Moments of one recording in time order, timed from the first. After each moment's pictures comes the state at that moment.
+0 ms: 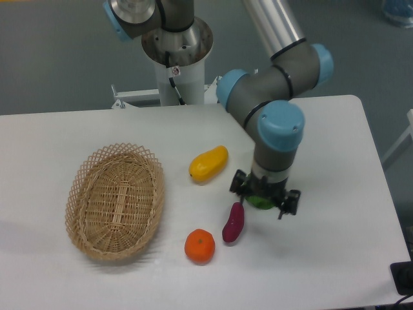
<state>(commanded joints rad) 2.44 -2.05 -1.58 -0.99 1.50 0.86</state>
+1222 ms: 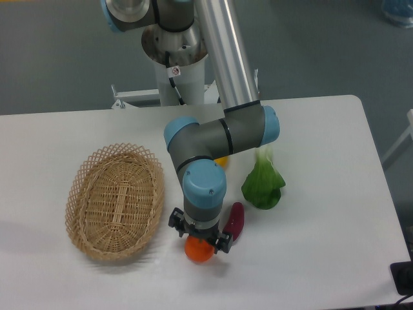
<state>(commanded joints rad) 2.29 -2.19 -1.54 -0.92 1.51 0.77</state>
